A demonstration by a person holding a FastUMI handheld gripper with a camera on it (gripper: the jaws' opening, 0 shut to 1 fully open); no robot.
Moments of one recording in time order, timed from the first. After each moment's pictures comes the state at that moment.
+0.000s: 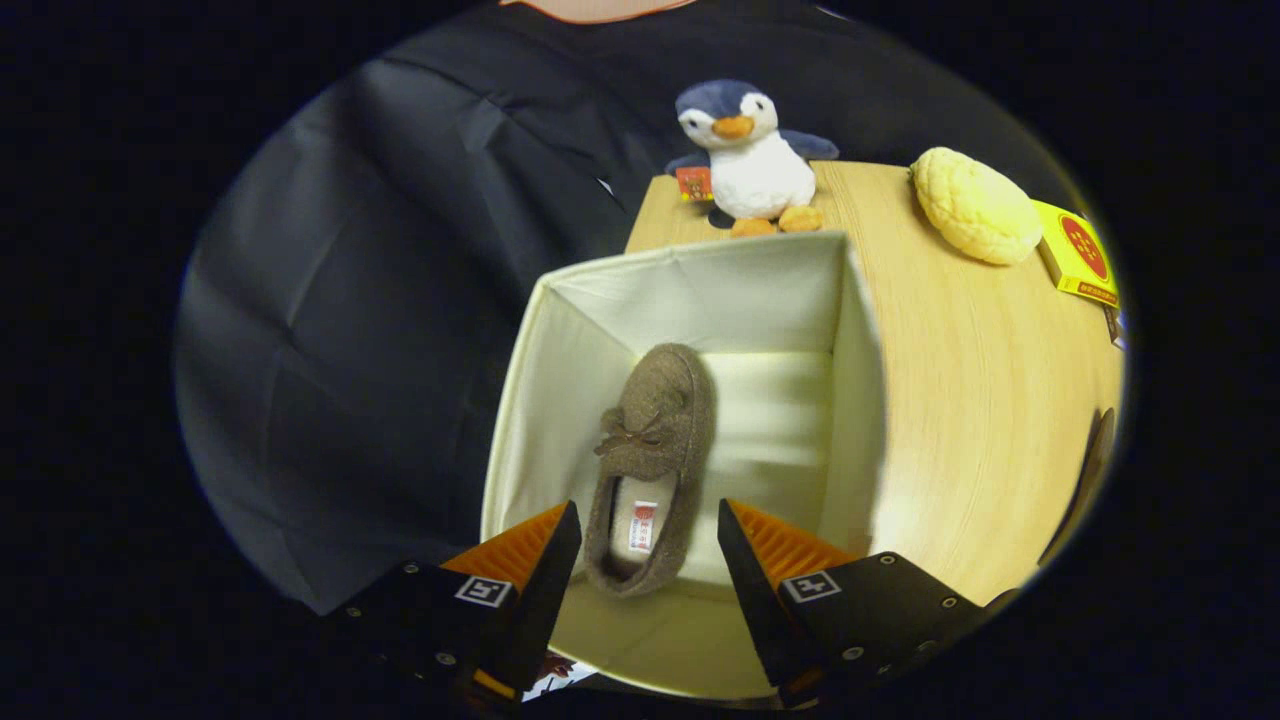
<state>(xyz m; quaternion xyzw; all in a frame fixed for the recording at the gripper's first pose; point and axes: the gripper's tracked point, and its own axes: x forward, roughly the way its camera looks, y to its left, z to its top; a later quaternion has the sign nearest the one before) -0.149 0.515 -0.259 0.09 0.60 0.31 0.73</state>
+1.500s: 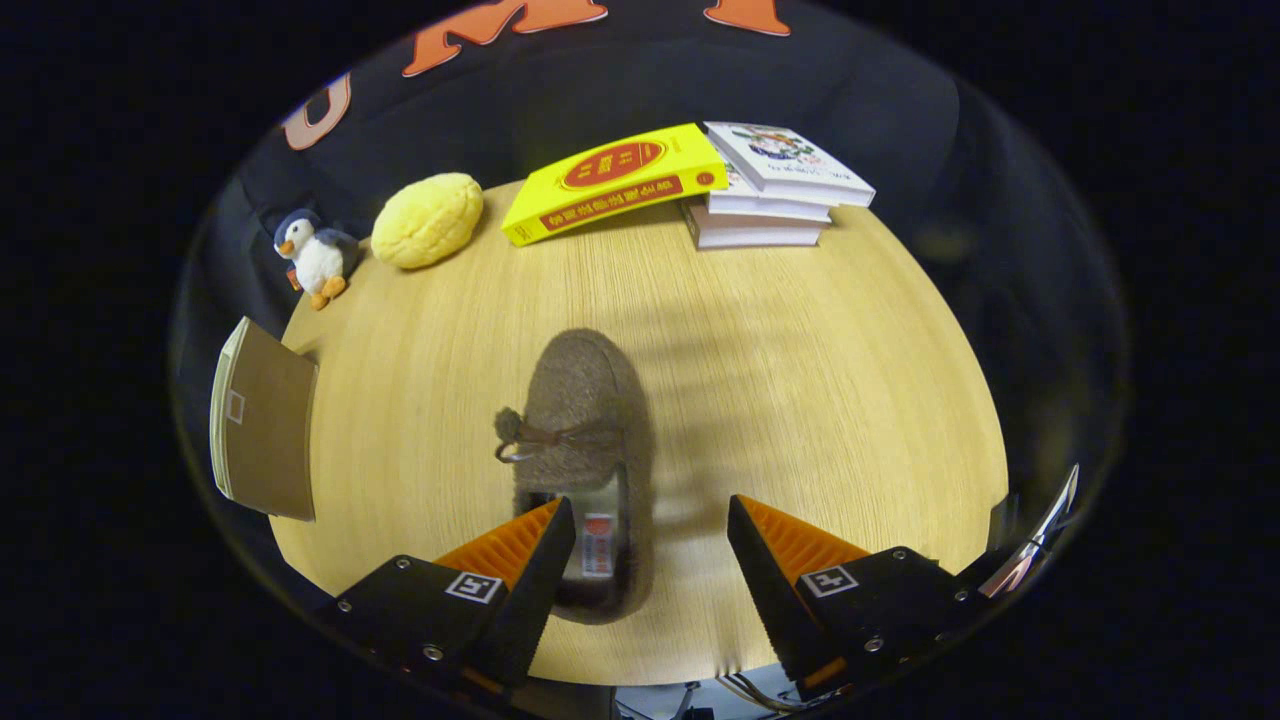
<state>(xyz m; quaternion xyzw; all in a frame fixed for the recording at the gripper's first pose) -0.118 -0.022 -0.403 0.03 0.61 0.05 0.79</state>
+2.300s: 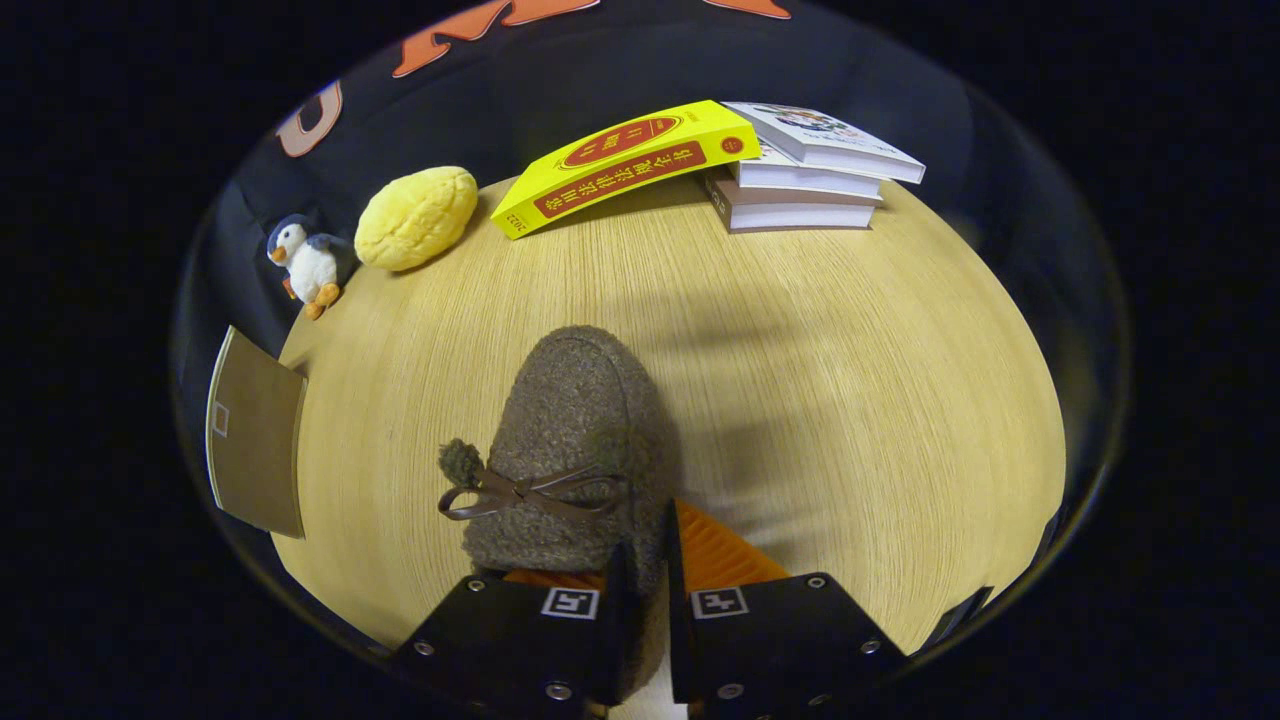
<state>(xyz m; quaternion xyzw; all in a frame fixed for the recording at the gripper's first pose) -0.084 0.001 -0.455 0.06 0.59 0.07 0.80</state>
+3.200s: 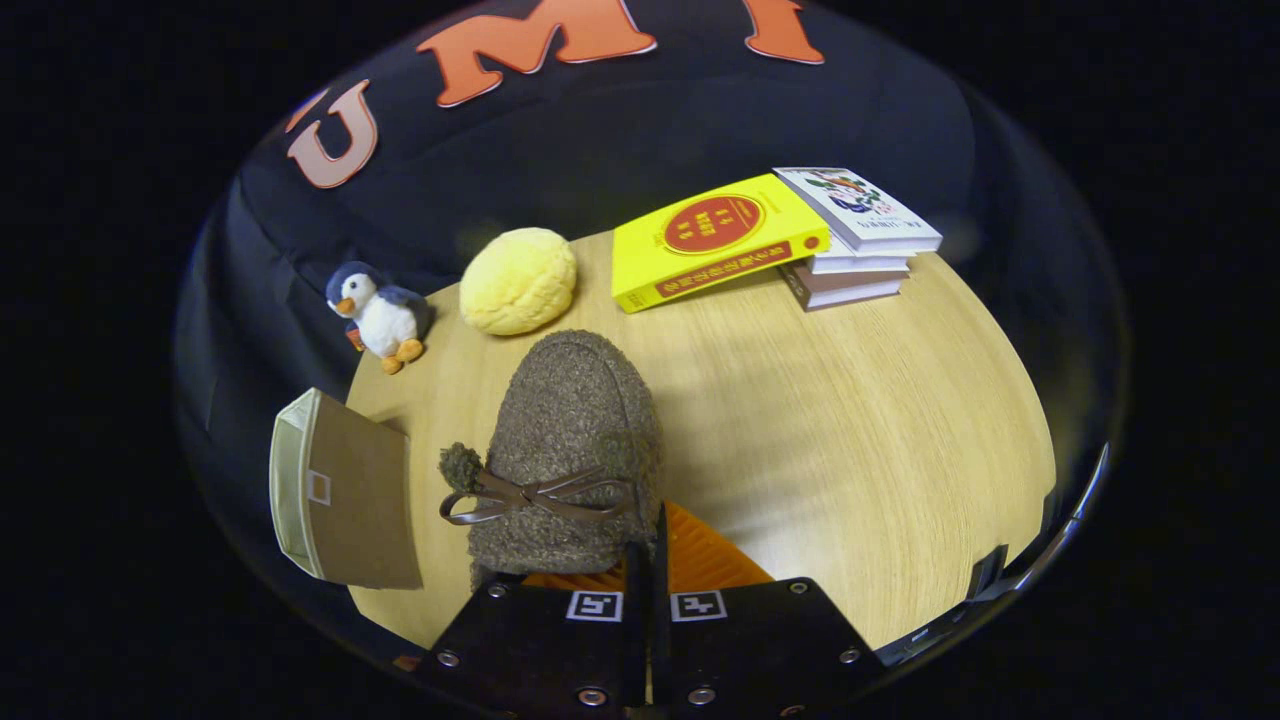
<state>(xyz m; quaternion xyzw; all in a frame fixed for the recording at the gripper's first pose) -0.066 0.129 -0.313 0.10 0.55 0.07 0.82</state>
